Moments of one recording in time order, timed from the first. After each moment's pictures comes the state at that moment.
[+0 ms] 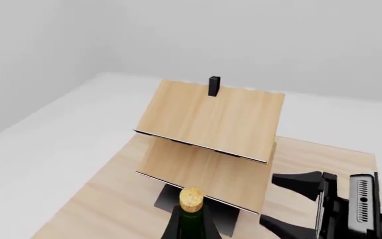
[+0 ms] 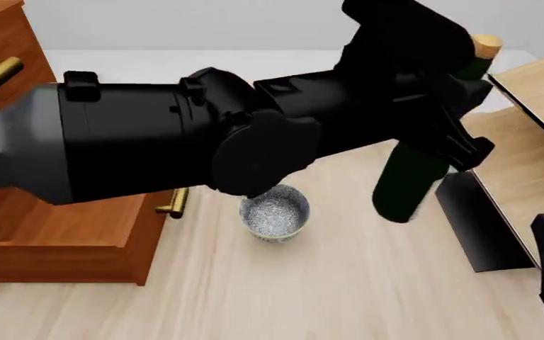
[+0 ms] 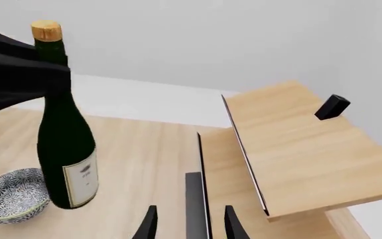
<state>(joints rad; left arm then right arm) -1.10 1.65 -1.32 -0.15 0.13 -0.03 0.00 -0.08 0.16 -0.13</state>
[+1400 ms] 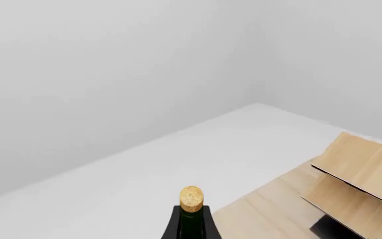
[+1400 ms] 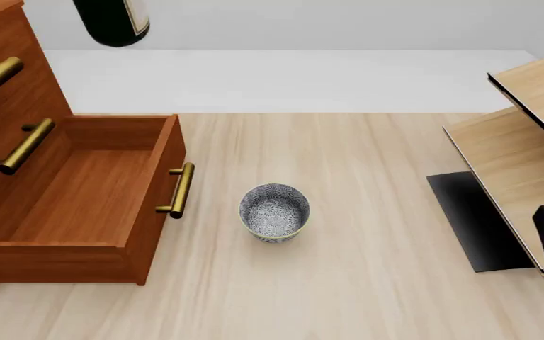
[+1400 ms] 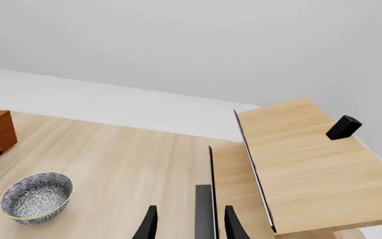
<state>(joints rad) -0.50 1.01 -1.36 0.31 0.17 0.04 0.00 -0.13 0.17 -0.14</state>
